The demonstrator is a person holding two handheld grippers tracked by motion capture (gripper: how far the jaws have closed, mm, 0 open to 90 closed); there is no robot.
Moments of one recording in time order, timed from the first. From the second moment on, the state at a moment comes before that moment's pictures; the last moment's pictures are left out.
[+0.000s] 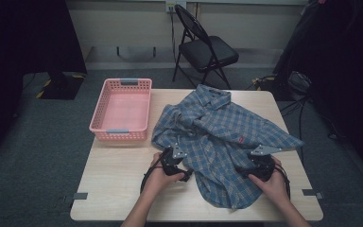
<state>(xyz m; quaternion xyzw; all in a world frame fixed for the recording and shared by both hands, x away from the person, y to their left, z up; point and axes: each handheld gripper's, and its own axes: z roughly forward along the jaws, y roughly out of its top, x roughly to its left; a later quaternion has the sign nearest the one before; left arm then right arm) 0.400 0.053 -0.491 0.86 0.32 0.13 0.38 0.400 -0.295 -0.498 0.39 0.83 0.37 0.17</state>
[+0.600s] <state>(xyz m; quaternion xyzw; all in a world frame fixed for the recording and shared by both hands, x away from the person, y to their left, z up) 0.474 0.079 -0.425 0.78 0.41 0.19 0.43 0.400 -0.295 -0.498 0.40 0.82 0.36 0.17</state>
